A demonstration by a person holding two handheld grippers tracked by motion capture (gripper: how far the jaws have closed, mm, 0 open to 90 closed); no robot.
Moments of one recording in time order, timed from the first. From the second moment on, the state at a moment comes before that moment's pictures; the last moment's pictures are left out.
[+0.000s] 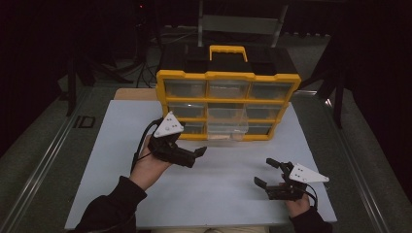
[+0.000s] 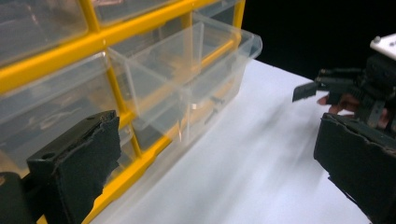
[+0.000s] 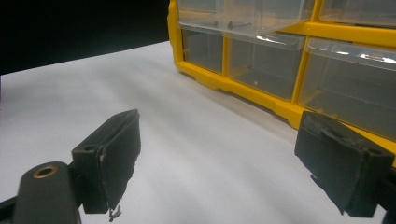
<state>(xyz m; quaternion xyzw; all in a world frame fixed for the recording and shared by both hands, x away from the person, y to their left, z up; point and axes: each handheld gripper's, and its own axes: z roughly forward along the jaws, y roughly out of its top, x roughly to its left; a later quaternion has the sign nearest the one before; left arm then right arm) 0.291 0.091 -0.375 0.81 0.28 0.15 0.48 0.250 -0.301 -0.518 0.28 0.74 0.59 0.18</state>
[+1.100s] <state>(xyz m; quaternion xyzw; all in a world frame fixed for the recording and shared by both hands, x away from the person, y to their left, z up) 0.248 0.168 -0.473 0.80 0.32 0.14 0.49 0.250 -0.299 -0.520 0.28 0.74 0.58 0.18</state>
